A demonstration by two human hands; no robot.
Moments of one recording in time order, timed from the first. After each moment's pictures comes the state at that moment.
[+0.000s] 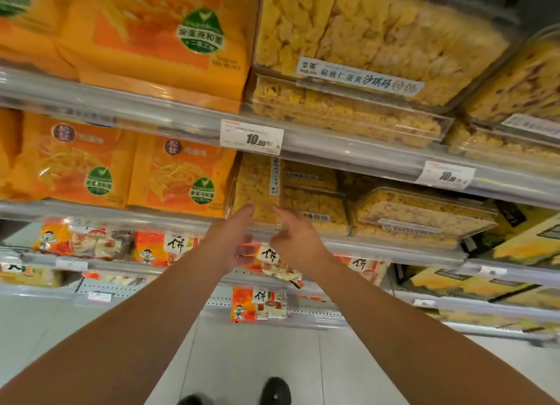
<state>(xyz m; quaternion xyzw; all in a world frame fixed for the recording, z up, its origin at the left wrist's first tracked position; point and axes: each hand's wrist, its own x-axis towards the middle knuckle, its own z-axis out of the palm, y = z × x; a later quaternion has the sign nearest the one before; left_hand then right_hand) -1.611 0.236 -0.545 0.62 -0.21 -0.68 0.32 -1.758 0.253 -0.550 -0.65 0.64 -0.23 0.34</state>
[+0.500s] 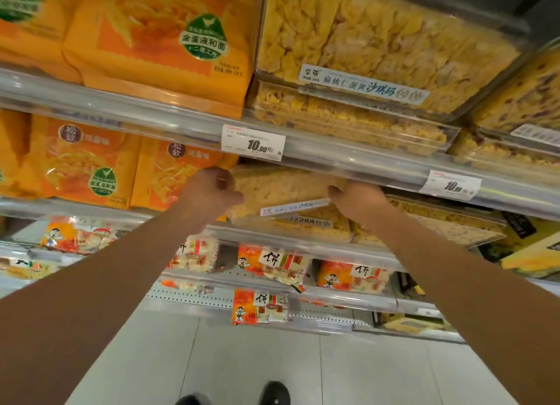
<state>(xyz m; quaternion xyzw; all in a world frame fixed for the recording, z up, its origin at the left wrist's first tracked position) -1.566 0.194 -0.502 0.63 -0.52 -0.45 0.36 -1.836 0.193 -0.465 -0.64 0.76 -0.01 0.11</state>
